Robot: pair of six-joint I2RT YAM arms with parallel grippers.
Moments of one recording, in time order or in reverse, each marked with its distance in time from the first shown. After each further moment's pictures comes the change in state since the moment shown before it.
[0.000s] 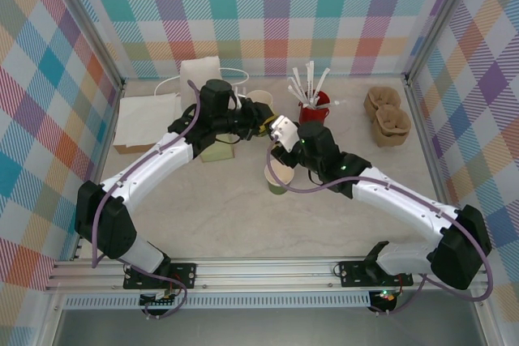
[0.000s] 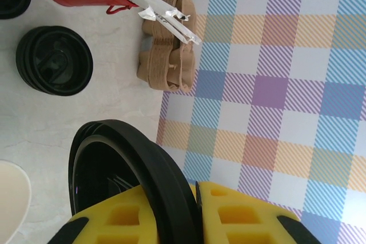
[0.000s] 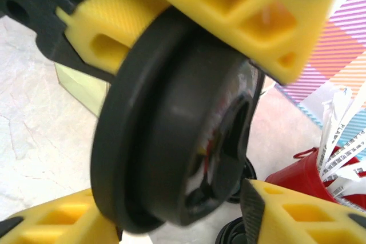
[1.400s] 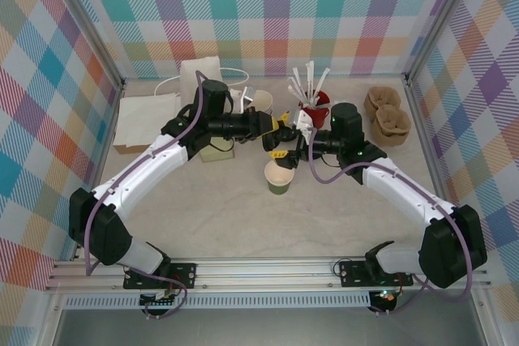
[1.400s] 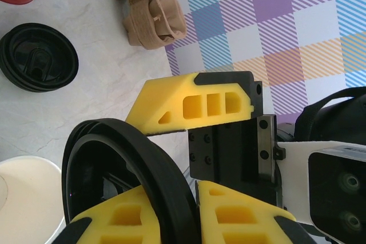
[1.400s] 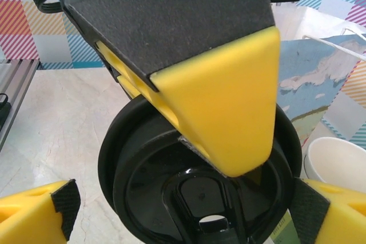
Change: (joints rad) left arm -0.002 -0.050 0.008 -0.100 0.168 0.429; right arm -0.298 0.038 -0.058 0.254 -0.922 -0.078
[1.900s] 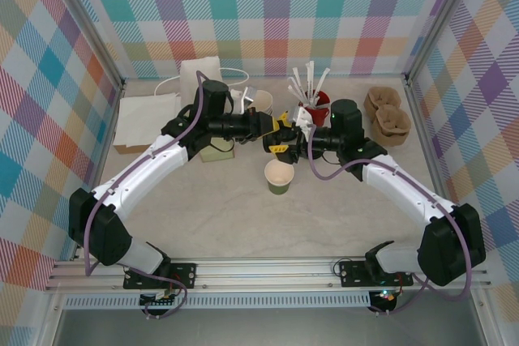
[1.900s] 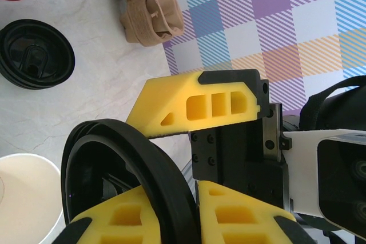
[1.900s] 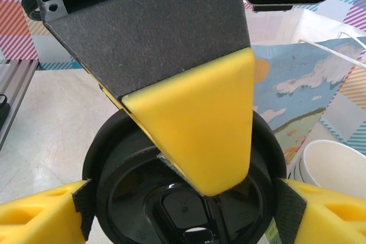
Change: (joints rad) left arm -0.003 -0.002 0.000 0.000 0.007 0.000; right arm -0.001 0.017 0.043 -0.039 -0.003 -0.007
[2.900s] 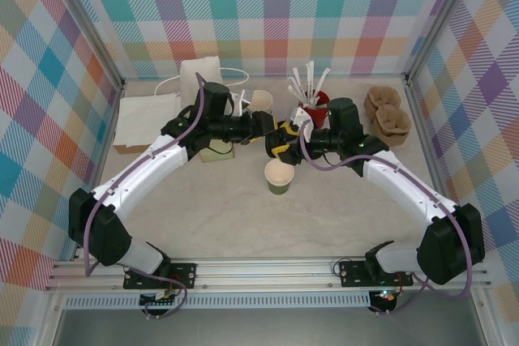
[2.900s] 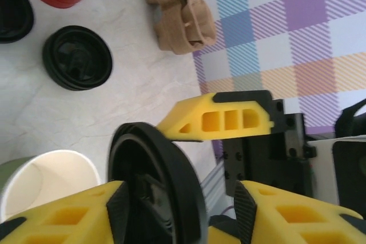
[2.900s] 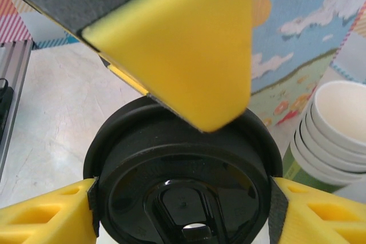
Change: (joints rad) left arm 0.000 -0.004 0.000 -0.094 -0.122 0.039; right arm -0.002 0.006 0.072 -0.274 0.082 -0.013
